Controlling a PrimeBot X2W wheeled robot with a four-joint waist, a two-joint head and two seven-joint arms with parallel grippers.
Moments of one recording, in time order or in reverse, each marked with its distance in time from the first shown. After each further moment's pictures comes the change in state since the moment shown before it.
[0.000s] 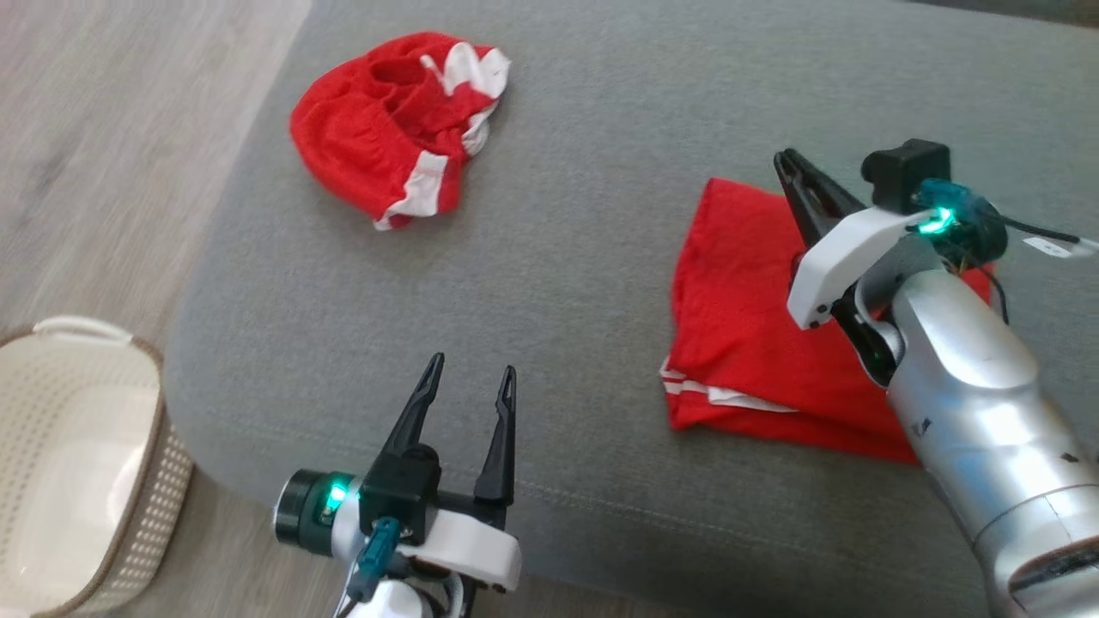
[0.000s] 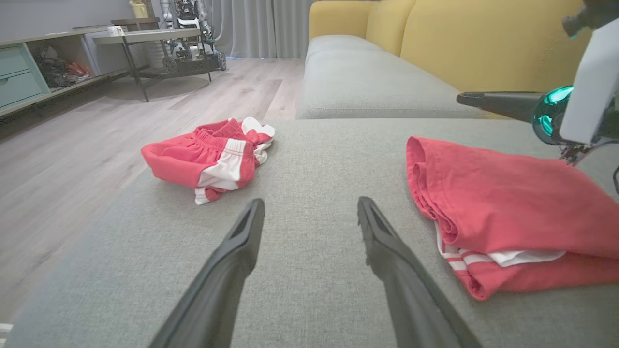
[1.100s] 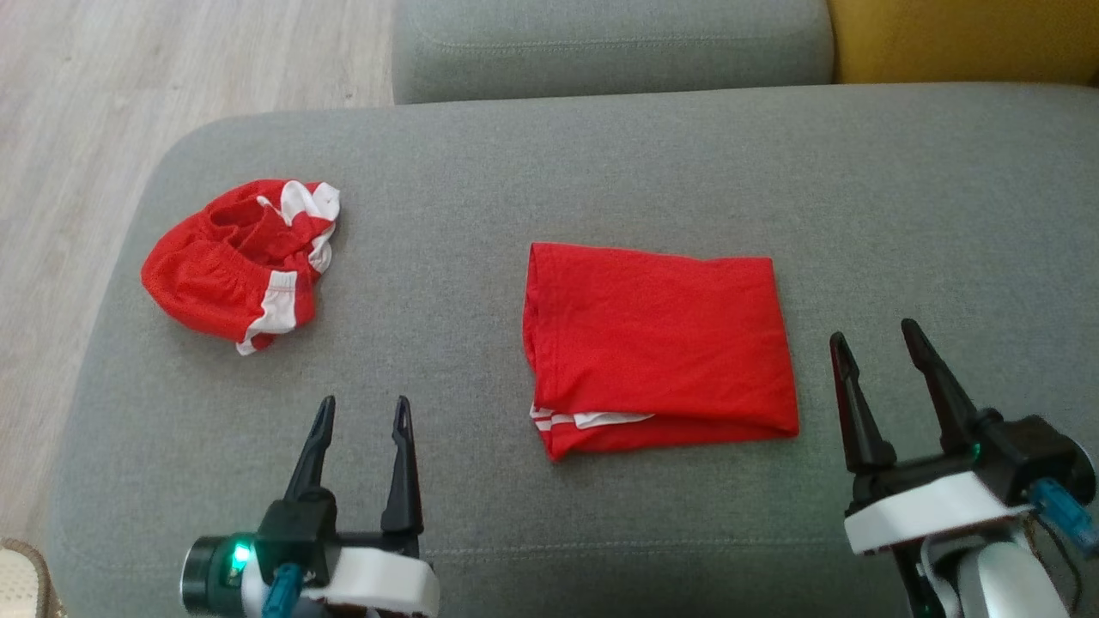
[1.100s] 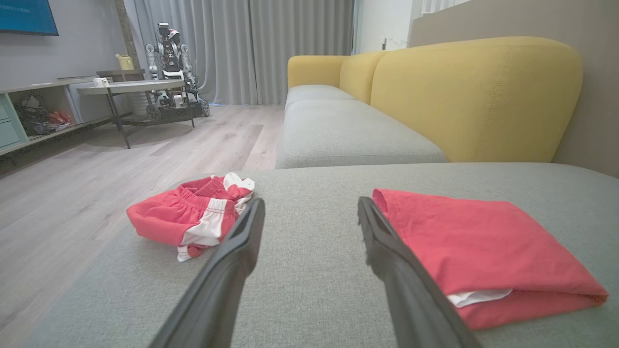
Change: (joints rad) left arm 0.154 0.016 0.195 -0.081 0.019 -0.002 0.000; right arm 0.808 0.106 -0.405 -0.907 -0.229 0.000 -0.015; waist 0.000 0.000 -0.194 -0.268
